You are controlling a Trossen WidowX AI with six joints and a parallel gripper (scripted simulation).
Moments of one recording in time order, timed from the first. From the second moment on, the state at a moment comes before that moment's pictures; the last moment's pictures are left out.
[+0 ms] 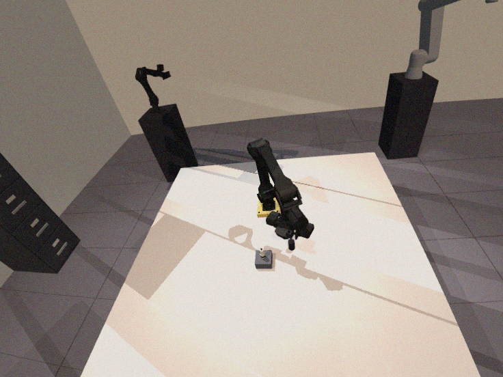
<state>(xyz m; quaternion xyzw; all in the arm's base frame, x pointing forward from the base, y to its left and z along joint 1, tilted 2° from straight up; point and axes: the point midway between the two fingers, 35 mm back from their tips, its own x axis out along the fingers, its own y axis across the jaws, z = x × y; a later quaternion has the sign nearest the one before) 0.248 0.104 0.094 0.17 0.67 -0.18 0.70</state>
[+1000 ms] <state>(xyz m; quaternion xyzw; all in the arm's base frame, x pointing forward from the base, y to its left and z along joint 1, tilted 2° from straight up) 0.250 0.105 0.046 0.17 0.67 -0.18 0.70</state>
